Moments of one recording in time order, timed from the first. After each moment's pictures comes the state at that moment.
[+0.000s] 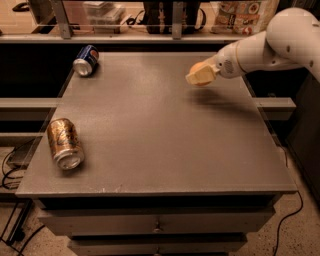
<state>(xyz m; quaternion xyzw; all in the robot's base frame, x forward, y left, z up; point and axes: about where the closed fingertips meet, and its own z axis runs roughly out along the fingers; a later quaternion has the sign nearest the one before) 0.713 -0.116 0.894 -0.40 0.79 0.18 0.43</state>
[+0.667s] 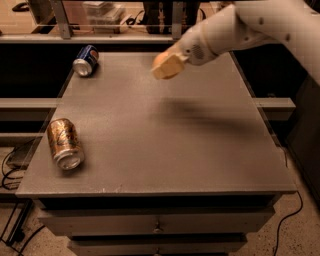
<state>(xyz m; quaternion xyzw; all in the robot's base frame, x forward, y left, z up) 0.658 -0.007 0.946 -0.51 0.73 0.21 0.40</state>
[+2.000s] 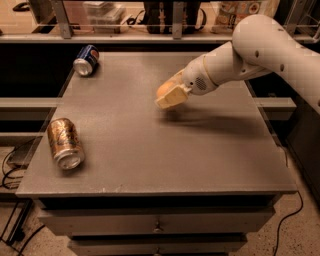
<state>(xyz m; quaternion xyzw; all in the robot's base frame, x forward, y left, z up) 0.631 -0.010 0.872 -0.54 0.72 0.25 0.36</state>
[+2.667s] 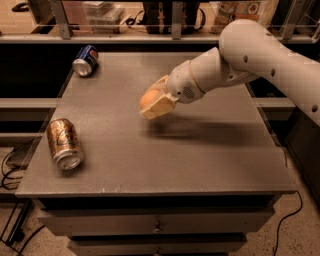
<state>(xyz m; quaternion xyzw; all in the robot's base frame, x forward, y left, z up) 0.588 0.031 0.873 -0.60 0.66 0.27 0.36</state>
